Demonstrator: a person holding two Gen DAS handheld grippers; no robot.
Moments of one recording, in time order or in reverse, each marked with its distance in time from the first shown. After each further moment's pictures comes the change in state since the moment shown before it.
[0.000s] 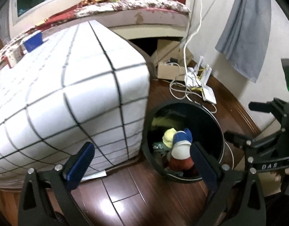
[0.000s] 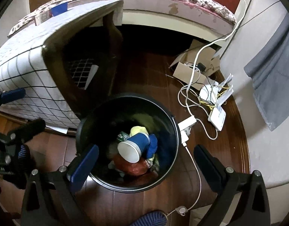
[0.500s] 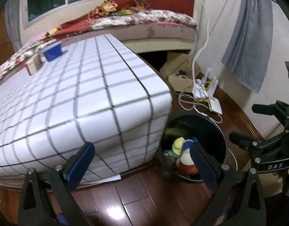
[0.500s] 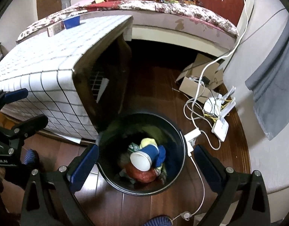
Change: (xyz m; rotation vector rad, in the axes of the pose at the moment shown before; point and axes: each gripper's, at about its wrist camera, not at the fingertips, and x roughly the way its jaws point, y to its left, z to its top) left arm -0.041 0.021 0.005 -0.023 -0.082 0.068; right arm -0.042 0.018 0.018 -0.019 -0.093 0.036
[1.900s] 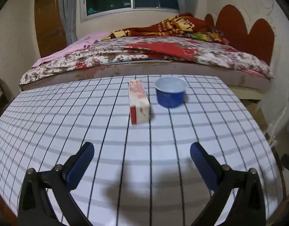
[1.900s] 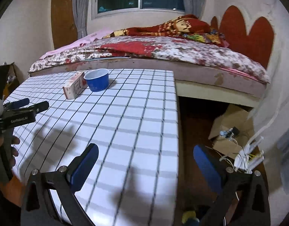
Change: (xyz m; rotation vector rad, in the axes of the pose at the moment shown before) left arm 0.039 0.271 0.133 -0.243 -0.101 0.308; right arm 0.052 0.127 0.226 -0.021 -0.216 0.123
